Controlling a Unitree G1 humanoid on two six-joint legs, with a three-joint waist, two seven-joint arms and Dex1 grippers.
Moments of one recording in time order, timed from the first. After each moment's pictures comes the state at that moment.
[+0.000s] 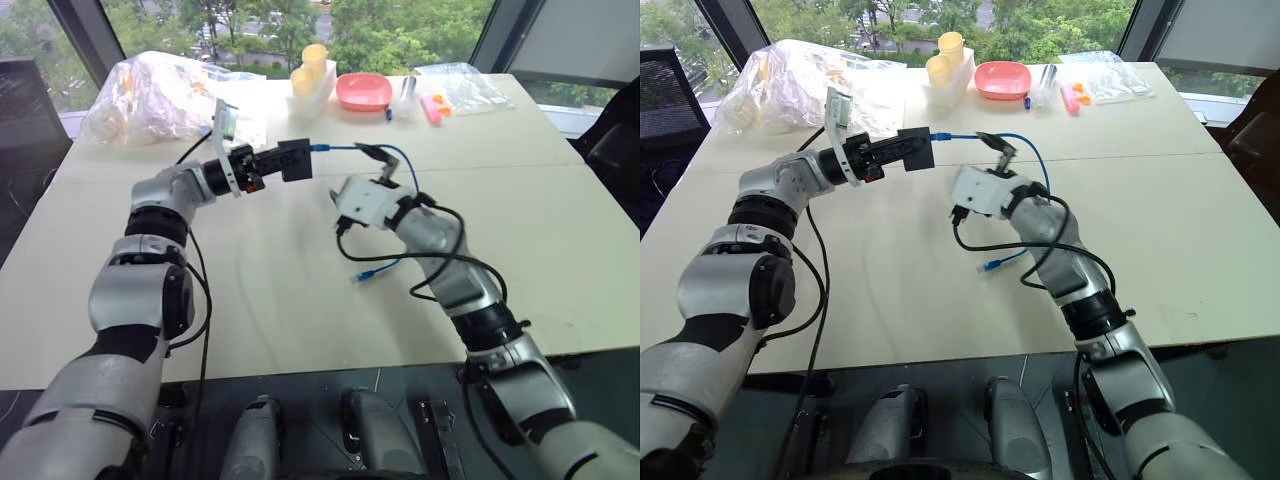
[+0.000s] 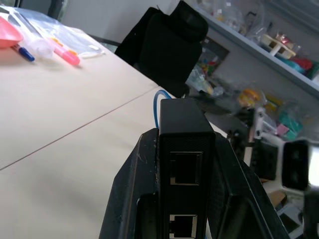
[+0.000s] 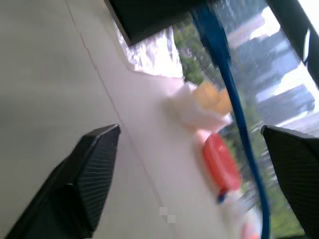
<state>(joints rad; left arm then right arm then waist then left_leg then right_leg) -1.22 0.40 0.19 1.12 -0.39 0.47 -1.32 -0.60 -0.27 0.15 0.03 -0.28 0.19 0.44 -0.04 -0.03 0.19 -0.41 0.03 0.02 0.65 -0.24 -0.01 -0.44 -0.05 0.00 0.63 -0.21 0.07</state>
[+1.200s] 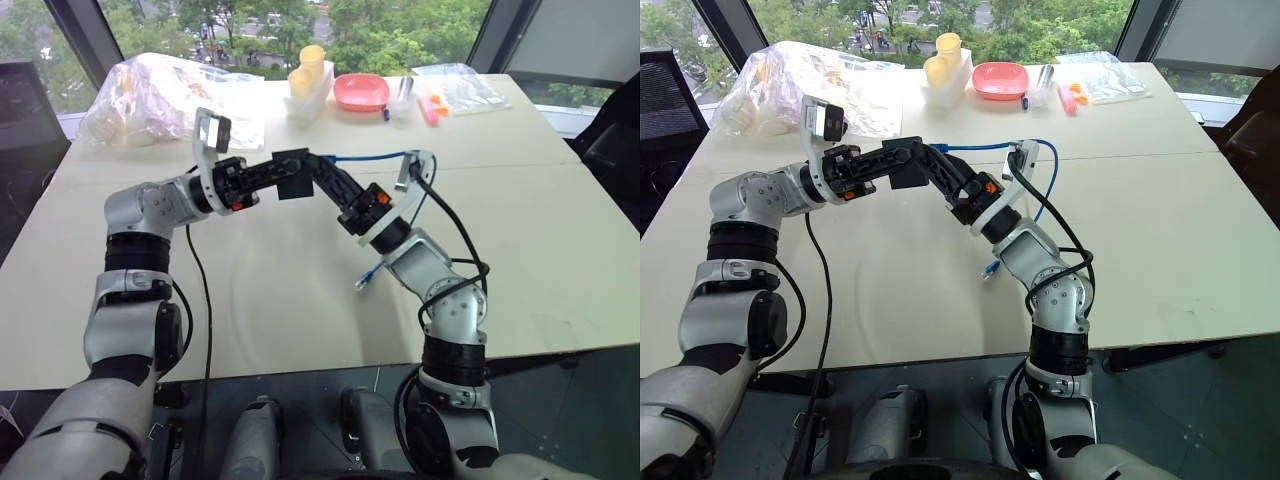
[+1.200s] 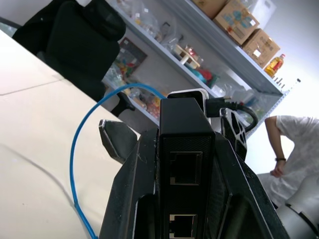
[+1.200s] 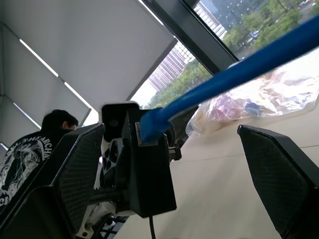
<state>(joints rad) -1.01 0.42 0.19 0.64 -0.61 0.94 -1.43 -0.53 0.13 -0.19 -0.20 0.89 0.76 0.31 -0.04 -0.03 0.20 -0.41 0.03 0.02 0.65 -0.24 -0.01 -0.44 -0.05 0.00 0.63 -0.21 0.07</state>
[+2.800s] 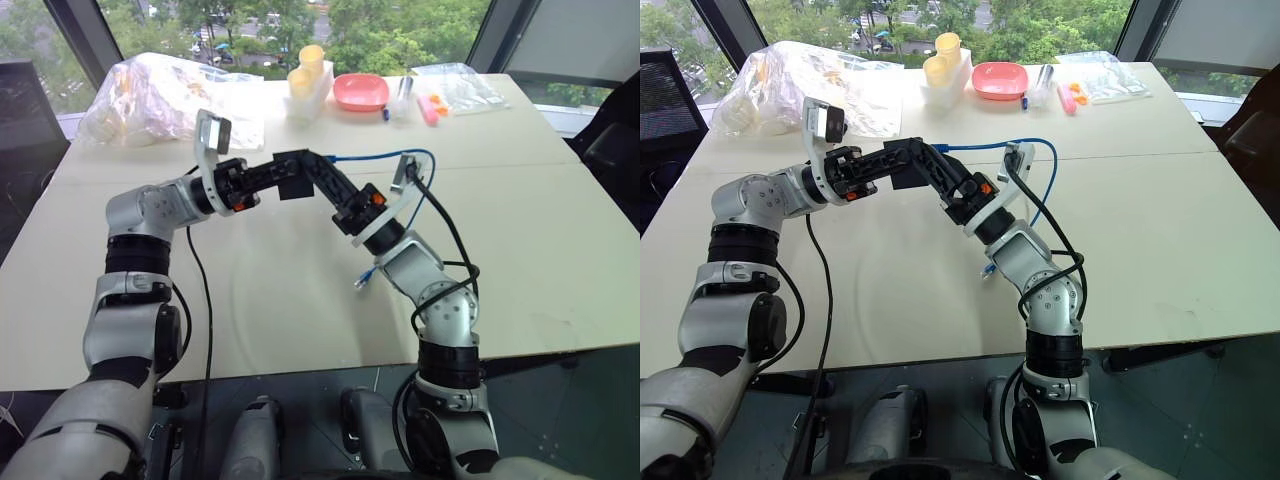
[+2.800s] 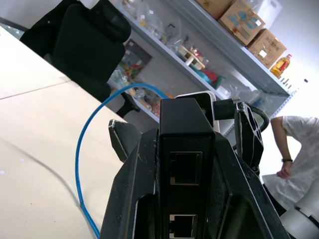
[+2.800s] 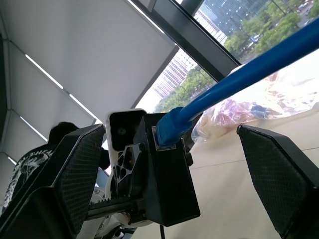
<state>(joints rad) -1.00 0.43 0.17 0.64 -0.64 0.91 -1.39 -0.50 0.12 -0.13 -0.19 0.95 0.68 0.26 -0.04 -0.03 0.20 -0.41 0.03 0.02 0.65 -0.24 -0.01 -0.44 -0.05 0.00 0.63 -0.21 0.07</state>
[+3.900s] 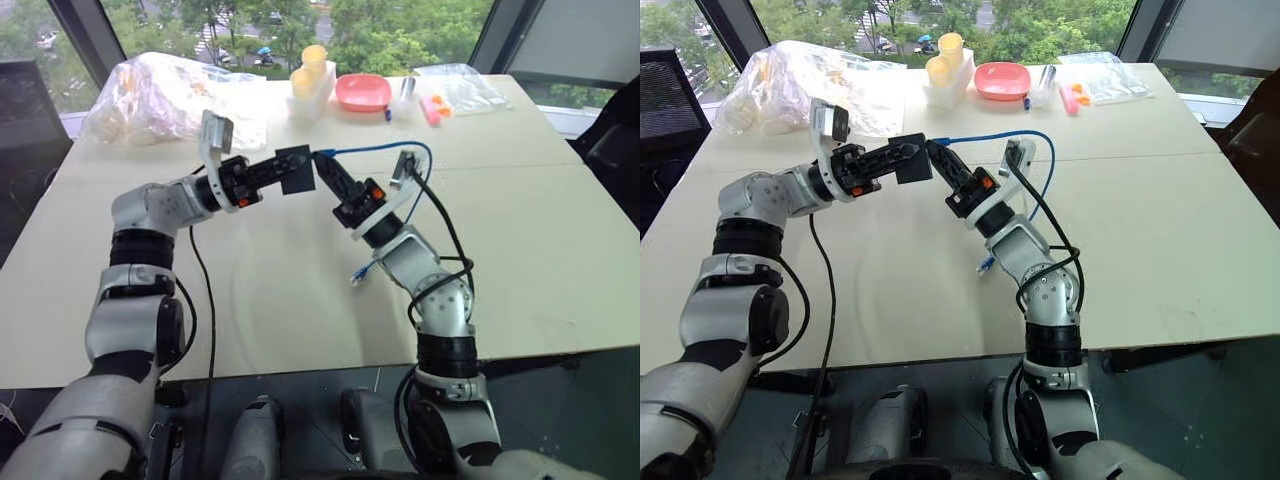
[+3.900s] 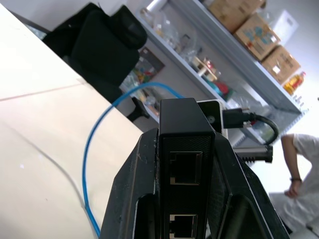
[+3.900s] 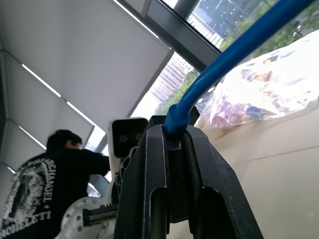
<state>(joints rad) -1.06 0.41 0.18 0.78 -0.65 0.89 -1.30 -0.57 0.07 -0.13 -0.09 0.94 0.60 0.25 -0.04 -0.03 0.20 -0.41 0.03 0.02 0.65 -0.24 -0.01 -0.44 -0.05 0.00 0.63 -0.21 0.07</state>
